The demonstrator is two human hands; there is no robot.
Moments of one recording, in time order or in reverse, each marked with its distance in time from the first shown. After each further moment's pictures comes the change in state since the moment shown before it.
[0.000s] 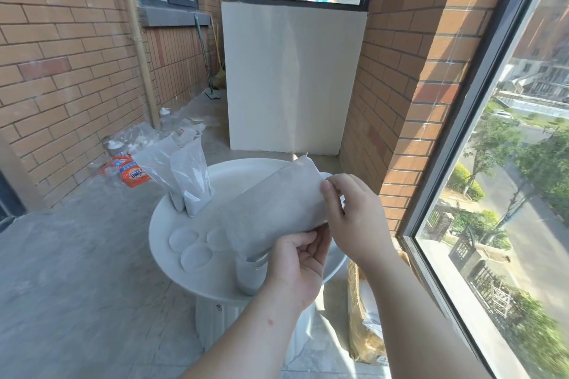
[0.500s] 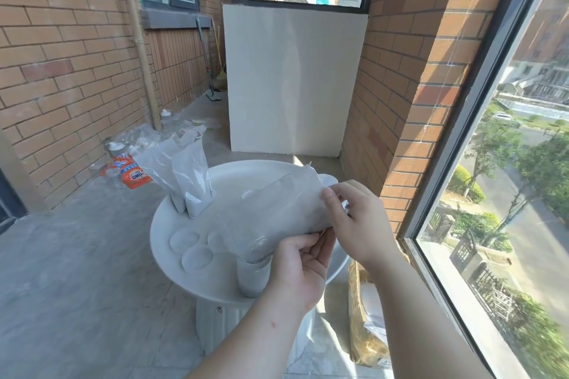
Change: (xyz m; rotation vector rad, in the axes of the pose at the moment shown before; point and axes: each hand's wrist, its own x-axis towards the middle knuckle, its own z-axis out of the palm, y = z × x) left_hand 0.001 -0.002 -0.001 0.003 -0.040 0.004; right_hand -0.001 0.005 -0.006 0.075 -0.129 0.139
